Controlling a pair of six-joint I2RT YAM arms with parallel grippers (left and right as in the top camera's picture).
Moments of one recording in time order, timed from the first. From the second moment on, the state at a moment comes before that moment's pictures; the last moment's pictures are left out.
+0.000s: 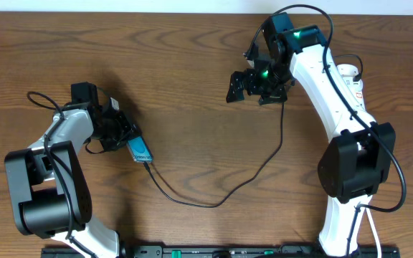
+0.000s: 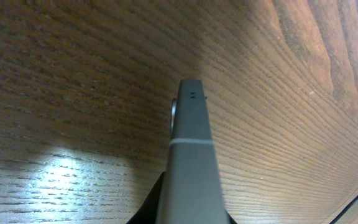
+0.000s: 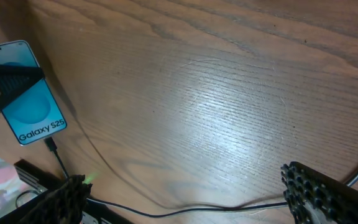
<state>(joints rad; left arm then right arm) 0.19 1.82 1.00 -0.62 0.49 -0.38 0.30 2.09 1.93 -1.31 -0.45 0.17</state>
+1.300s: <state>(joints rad) 0.19 1.82 1.00 -0.64 0.49 -0.38 0.30 2.09 1.93 -1.31 -0.45 0.17</state>
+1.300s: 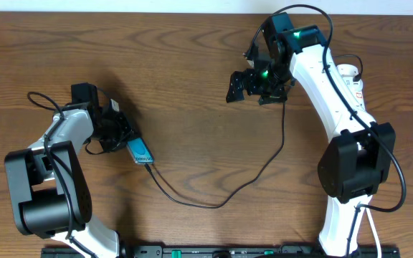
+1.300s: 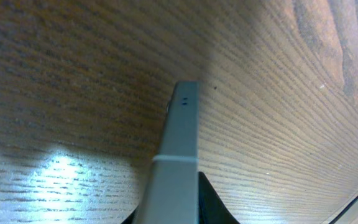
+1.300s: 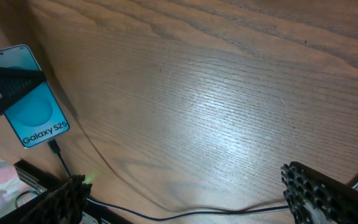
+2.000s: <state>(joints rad) 0.19 1.82 1.00 -0.69 0.49 -0.38 0.30 2.09 1.93 -1.31 -0.45 0.17</state>
